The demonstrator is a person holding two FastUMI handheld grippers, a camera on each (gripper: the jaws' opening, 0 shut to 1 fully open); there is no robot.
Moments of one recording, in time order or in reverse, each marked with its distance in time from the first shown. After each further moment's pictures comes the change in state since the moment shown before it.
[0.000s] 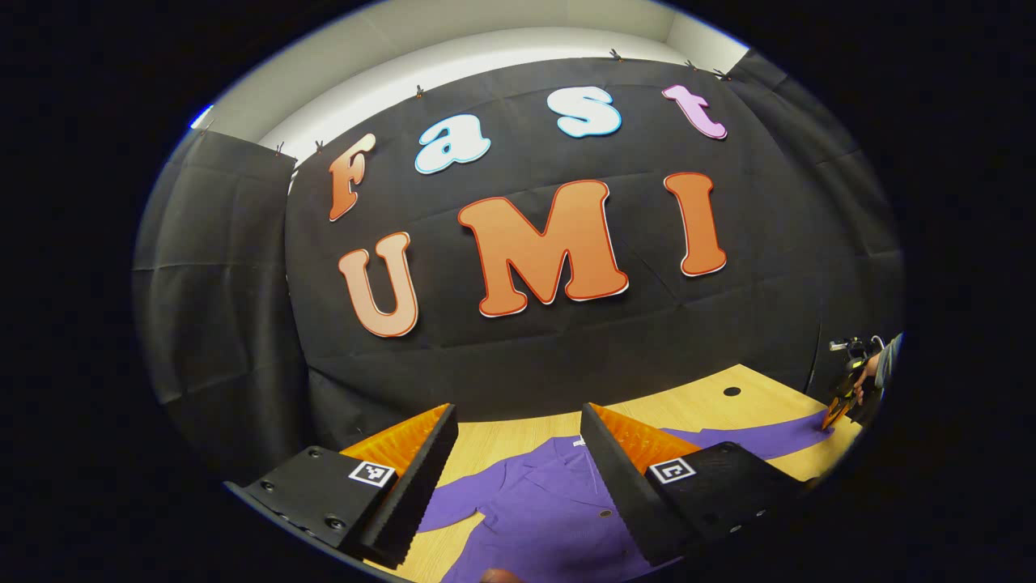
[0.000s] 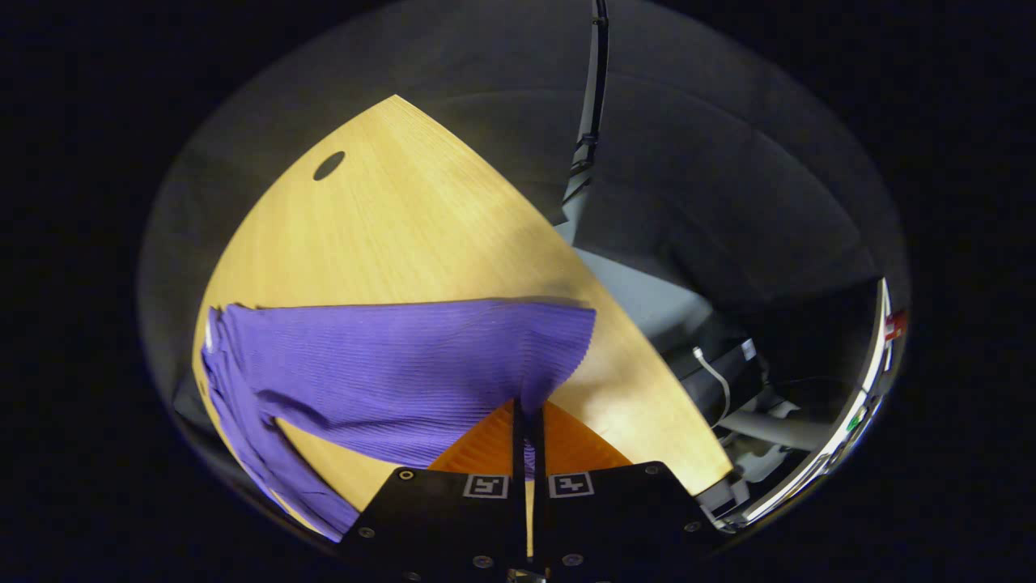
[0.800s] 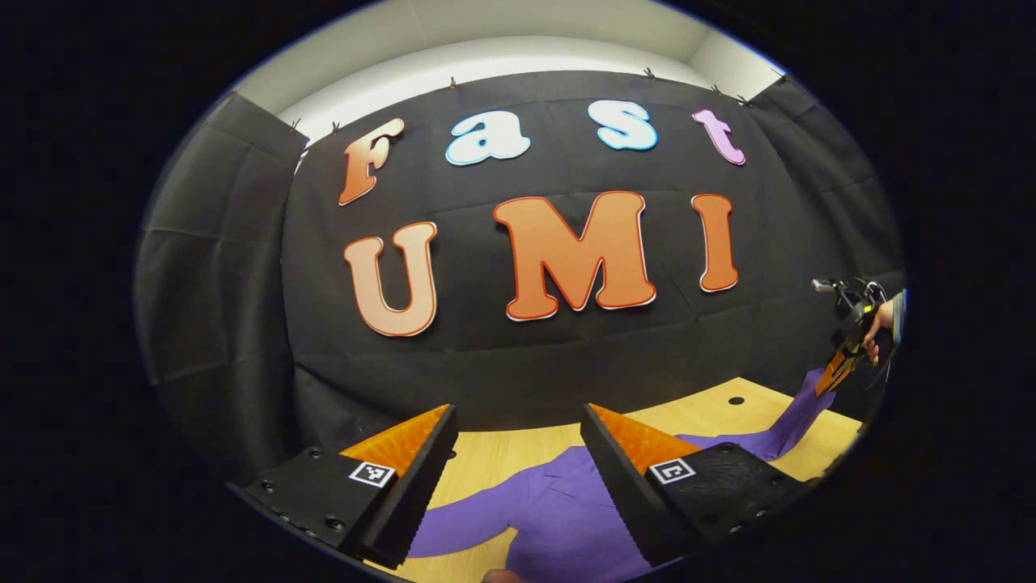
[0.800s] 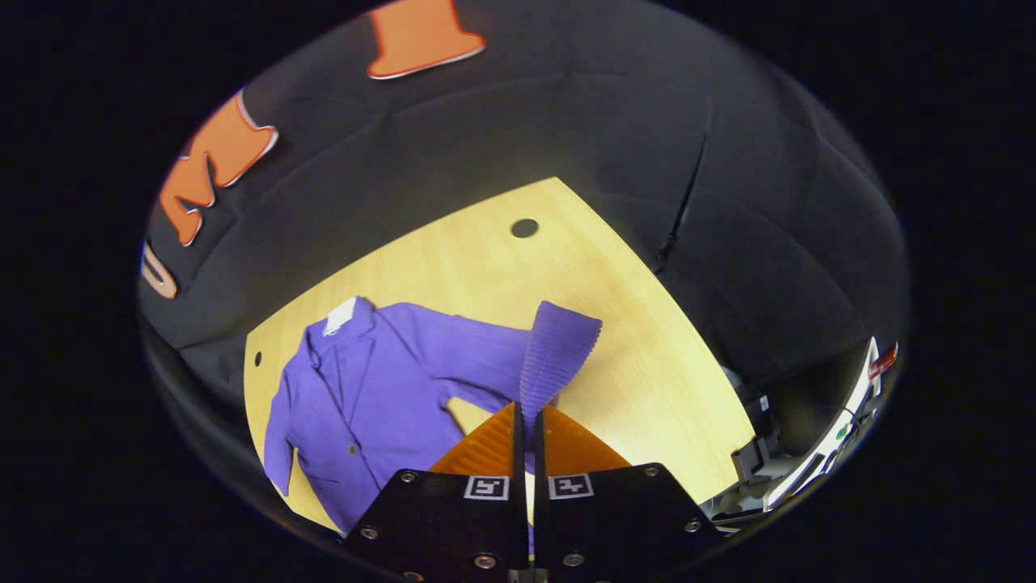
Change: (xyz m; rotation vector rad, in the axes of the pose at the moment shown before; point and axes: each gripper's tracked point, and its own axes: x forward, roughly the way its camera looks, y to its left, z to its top) left arm 0.014 0.030 -0.005 -0.083 -0.040 -0.065; right arm -0.173 0.176 -0.029 -0.230 -0.303 0.123
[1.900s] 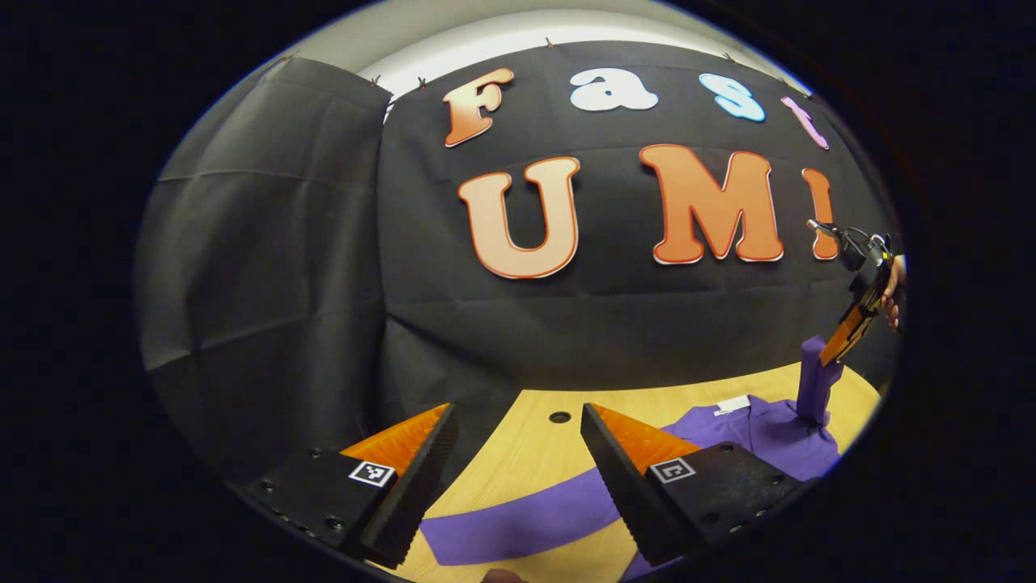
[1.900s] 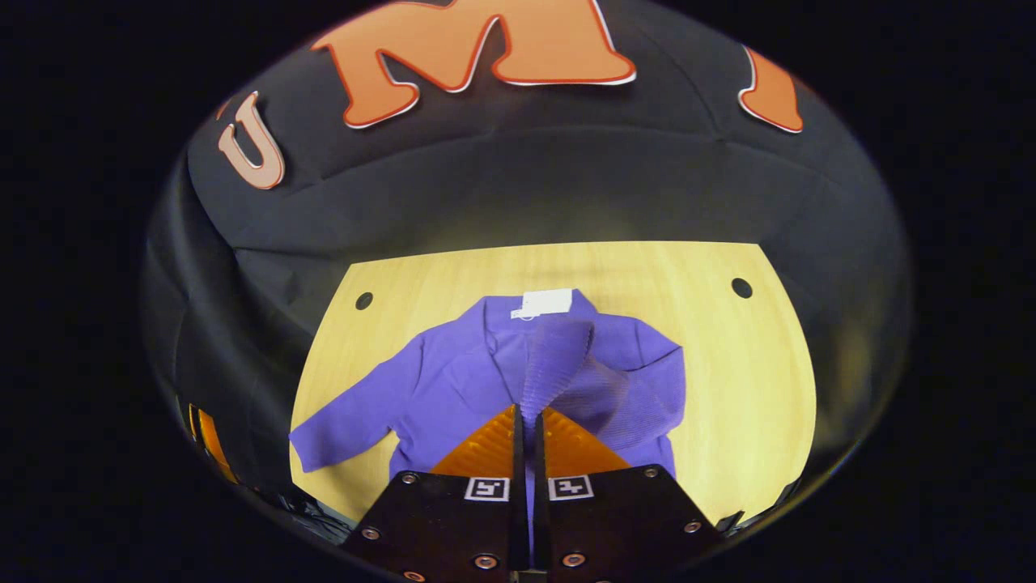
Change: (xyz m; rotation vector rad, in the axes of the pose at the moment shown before) left arm -0.016 0.107 -0.050 -0.040 0.181 0.274; right arm -0.004 0.319 -0.022 -0.337 0.001 0.238
